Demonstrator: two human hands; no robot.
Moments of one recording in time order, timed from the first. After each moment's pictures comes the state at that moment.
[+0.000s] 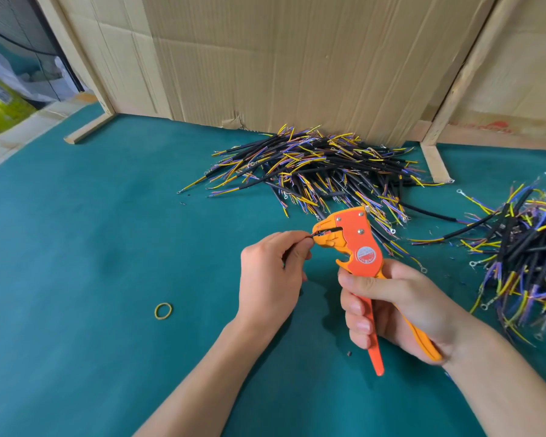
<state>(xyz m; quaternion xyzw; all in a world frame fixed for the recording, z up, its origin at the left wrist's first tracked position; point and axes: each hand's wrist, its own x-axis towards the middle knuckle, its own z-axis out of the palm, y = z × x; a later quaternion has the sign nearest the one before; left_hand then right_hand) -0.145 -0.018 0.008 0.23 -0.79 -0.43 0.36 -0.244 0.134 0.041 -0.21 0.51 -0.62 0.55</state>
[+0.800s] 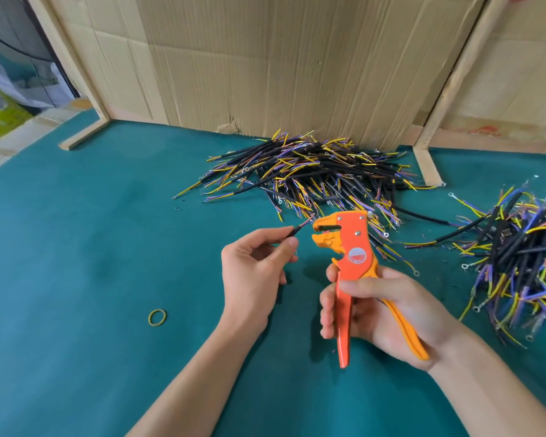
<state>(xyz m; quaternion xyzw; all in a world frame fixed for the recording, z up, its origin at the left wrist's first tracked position) -0.146 -0.024 0.011 0.28 -0.60 -0.65 0.38 -0.245 0.136 0.037 -0.17 0.43 -0.67 0.58</state>
